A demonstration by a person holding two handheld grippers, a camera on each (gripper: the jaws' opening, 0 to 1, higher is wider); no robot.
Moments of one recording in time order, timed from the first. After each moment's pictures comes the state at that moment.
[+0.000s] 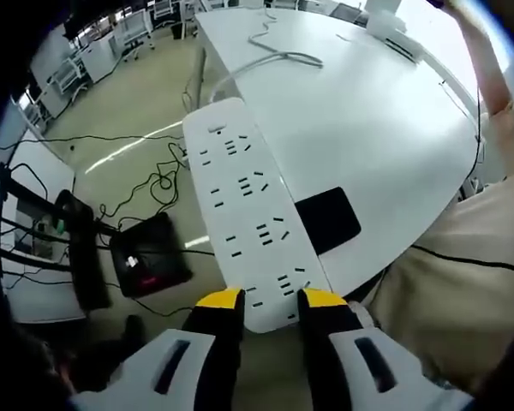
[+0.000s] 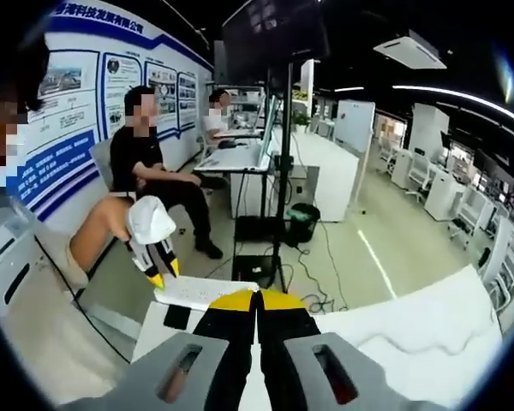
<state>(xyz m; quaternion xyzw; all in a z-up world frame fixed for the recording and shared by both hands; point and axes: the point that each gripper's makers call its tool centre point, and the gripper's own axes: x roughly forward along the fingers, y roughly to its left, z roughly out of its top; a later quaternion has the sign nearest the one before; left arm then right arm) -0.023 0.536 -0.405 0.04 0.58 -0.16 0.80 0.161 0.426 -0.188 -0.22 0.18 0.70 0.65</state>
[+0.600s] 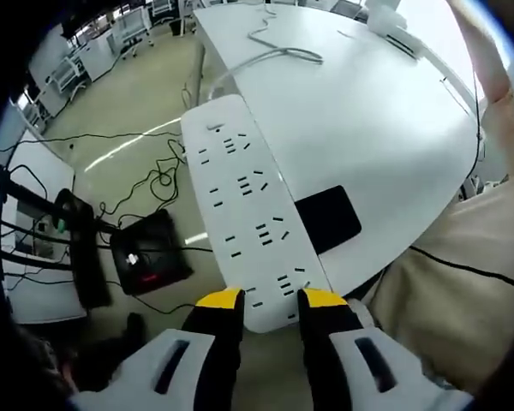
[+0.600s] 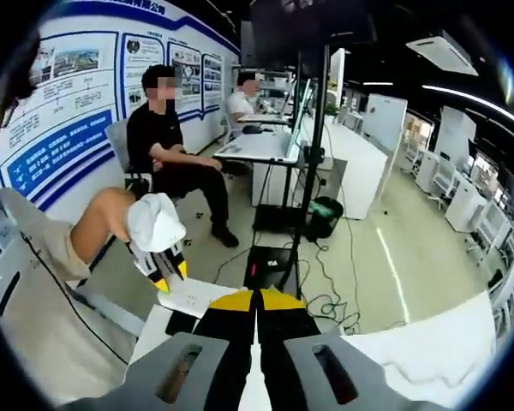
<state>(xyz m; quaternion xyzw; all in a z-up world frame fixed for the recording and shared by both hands) -0.023 0.536 -0.405 0.05 0.59 -0.16 0.79 0.135 0.486 -0.209 -0.26 0.19 0.73 0.60</state>
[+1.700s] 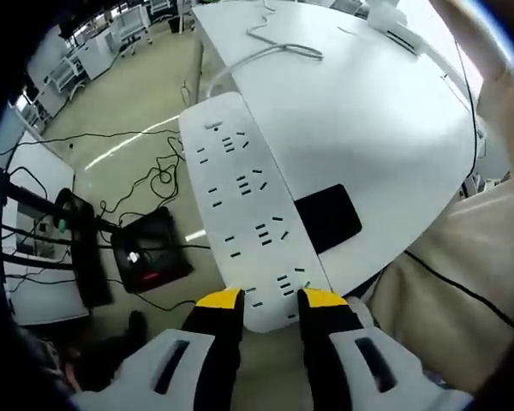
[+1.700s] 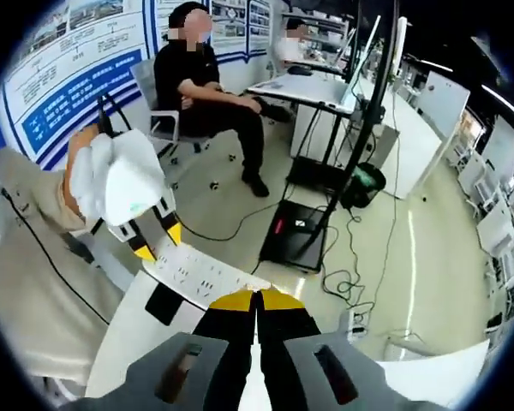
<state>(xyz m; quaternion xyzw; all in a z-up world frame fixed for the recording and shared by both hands) -0.023 0.534 -0.405 0.05 0.60 -0.16 0.78 0.124 0.547 -0.297 -0.40 0.24 0.75 0.46</state>
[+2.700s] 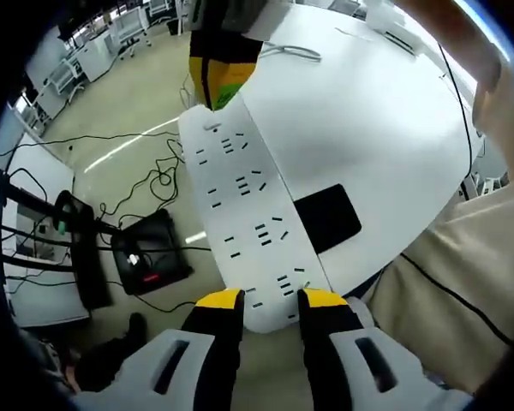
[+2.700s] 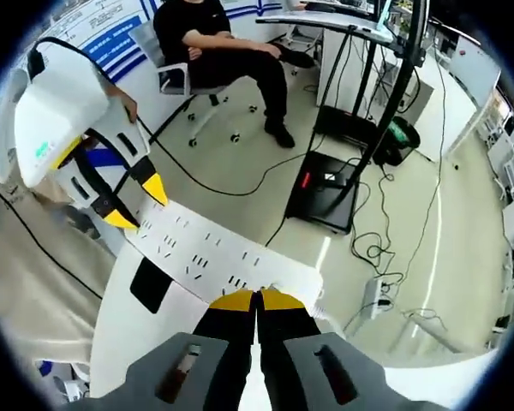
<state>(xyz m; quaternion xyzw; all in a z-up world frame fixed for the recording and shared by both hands) -0.023 0.534 -0.404 0.05 0.60 -0.16 0.78 0.109 0.538 -0.381 -0.47 0.33 0.73 0.38</state>
